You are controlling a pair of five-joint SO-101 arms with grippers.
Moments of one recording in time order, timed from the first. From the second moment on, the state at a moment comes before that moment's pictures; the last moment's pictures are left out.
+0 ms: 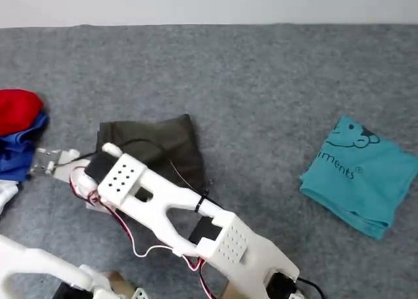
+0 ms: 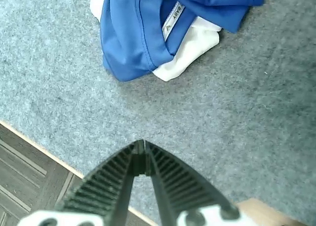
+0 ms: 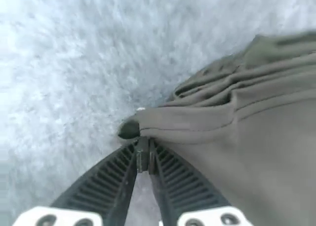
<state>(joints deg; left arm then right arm) -69.2 -28.0 12.2 93.8 -34.4 -63.4 44.0 -48.4 86.4 19.3</state>
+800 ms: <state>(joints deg) -65.7 -28.0 12.2 93.8 -34.4 -28.5 65.1 -69.5 78.9 26.6</state>
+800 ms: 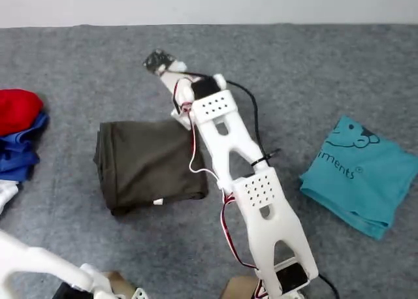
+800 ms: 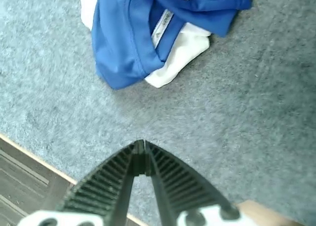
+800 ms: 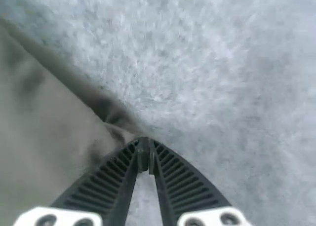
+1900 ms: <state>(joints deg) -64.6 -28.0 12.2 95.2 -34.4 -44.4 69.8 -91.3 83.4 28.3</state>
